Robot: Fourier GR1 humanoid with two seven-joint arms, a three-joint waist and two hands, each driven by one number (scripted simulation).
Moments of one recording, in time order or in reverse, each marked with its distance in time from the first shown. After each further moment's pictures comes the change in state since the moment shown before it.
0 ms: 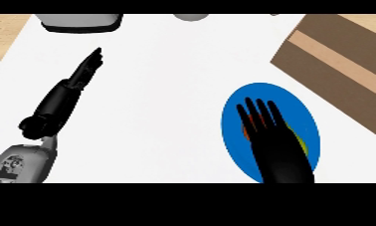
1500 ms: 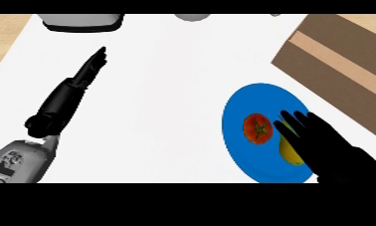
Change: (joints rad) left arm -0.048 0.143 -0.181 0.015 0.154 0.155 -0.014; right arm 0.149 -0.365 -0.212 -0.358 -0.492 -0.042 -0.132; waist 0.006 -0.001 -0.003
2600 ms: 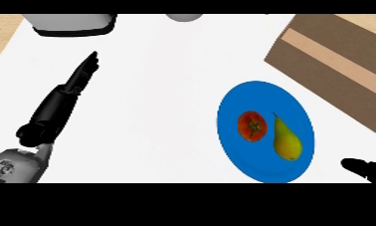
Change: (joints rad) left arm 0.050 0.050 -0.025 -0.036 0.037 0.074 -0.011; right arm 0.091 0.097 -0.564 0.294 -0.535 -0.364 -0.851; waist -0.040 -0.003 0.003
